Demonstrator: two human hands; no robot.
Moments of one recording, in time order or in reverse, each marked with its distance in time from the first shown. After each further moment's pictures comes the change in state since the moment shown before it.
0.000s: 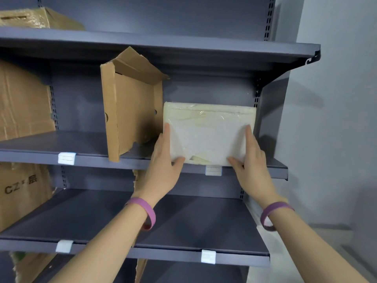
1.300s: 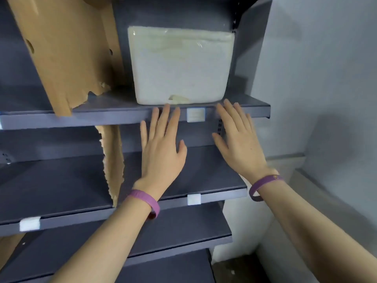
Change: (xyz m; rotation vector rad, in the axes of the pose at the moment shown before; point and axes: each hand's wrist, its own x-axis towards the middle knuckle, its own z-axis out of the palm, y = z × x) left_hand -0.060 -0.015 0.051 0.441 -0.089 0.219; right_hand -0.067 0.014 0.017 -0.501 -0.067 -0.091
